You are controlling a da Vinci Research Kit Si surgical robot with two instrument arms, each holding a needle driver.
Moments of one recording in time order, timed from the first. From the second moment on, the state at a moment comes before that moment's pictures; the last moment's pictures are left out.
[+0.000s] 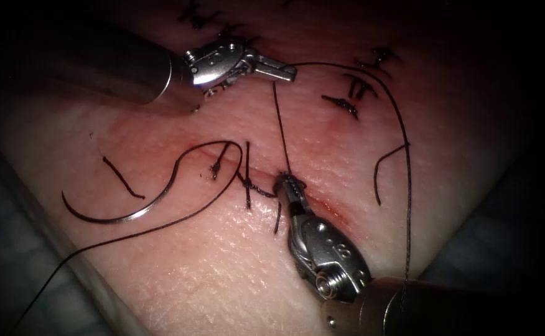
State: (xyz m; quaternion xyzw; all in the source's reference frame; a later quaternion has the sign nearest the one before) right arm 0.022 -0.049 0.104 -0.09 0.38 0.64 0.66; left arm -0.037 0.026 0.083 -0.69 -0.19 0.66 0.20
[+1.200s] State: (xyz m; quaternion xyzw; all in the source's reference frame) right arm 0.021 -0.051 0.106 0.03 0.39 0.67 0.63; left arm -0.041 0.032 0.089 -0.69 -0.15 0.68 0.22
